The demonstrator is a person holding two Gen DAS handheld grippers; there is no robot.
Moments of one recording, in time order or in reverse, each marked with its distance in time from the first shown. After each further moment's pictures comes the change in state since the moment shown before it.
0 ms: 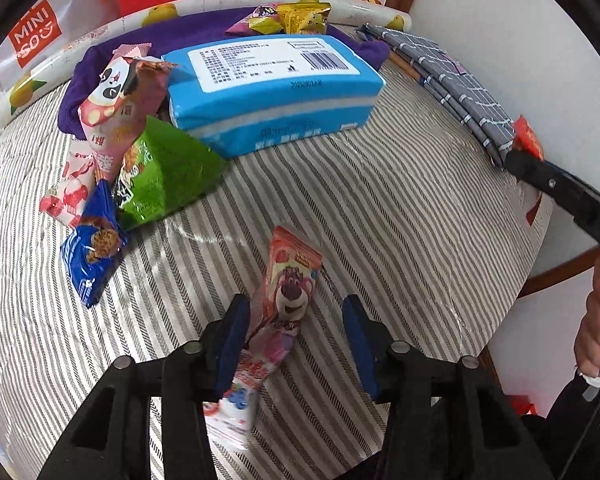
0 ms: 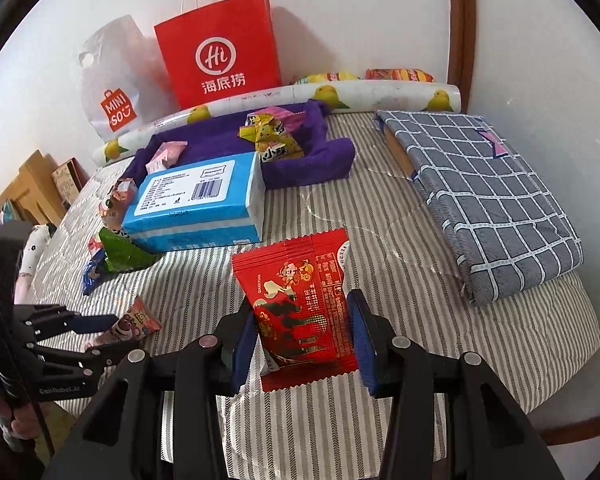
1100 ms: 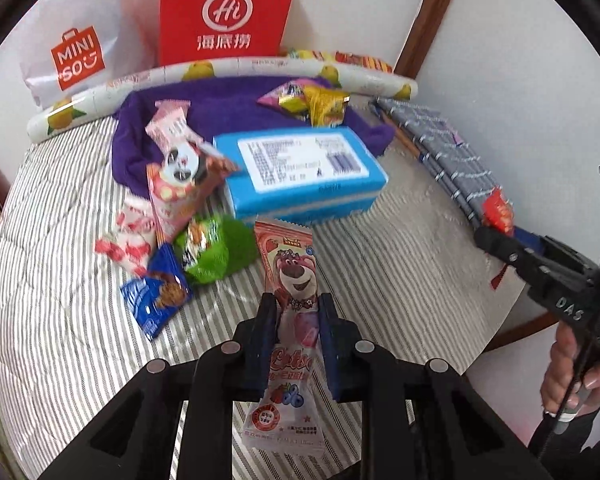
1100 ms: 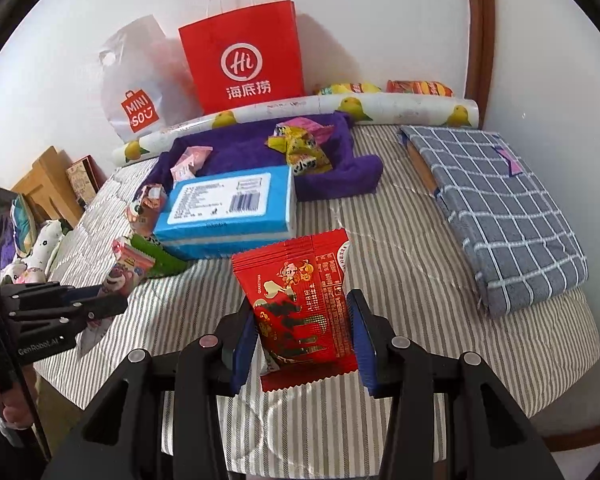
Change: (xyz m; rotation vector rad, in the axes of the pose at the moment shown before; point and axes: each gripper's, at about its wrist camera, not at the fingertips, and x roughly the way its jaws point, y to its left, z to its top) left arm -0.067 0.022 0.023 -0.081 -0.184 -0.023; right arm -0.011 0.029 0.017 -0.042 -0.003 0.031
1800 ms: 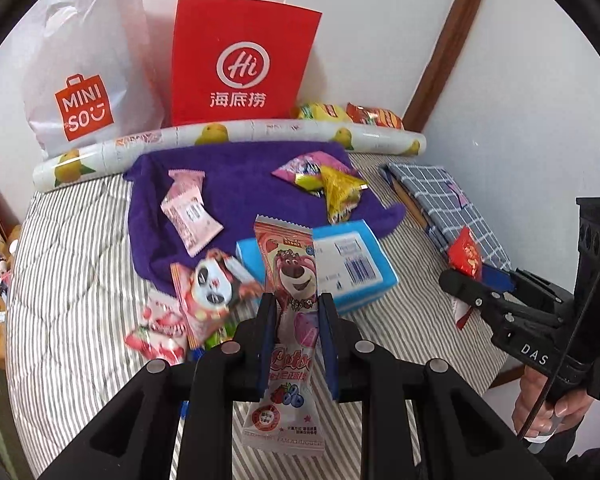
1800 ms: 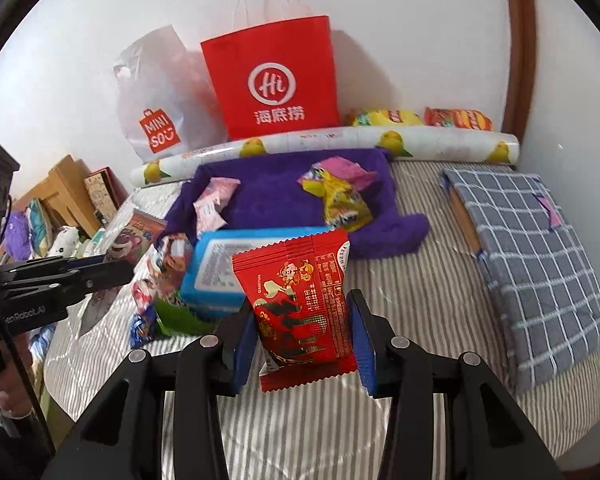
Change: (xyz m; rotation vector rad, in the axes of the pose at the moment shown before) left arm -0.017 0.026 0.075 -0.036 -0.104 -0.005; right arm 0.026 0.023 0.068 -0.048 -0.011 0.096
